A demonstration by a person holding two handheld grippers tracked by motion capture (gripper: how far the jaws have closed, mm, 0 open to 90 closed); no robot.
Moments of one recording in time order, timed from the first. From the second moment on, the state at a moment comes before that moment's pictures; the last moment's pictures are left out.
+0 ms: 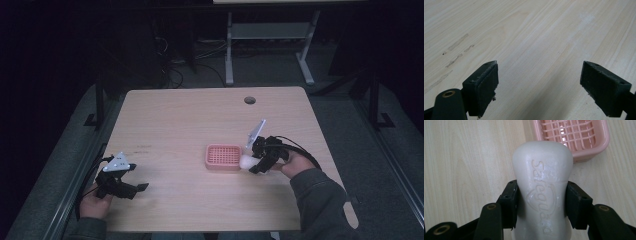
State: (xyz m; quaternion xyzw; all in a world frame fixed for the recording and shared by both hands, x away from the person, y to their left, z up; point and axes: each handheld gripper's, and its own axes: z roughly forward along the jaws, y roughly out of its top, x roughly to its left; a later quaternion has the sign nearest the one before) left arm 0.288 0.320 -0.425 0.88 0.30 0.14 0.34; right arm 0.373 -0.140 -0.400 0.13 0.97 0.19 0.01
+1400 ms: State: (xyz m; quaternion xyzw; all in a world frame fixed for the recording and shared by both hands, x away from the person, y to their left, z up) left arm 0.287 0.321 -0.424 0.88 0.31 0.14 0.34; right arm 0.407 -0.084 -0.380 0.09 0.98 0.18 0.00
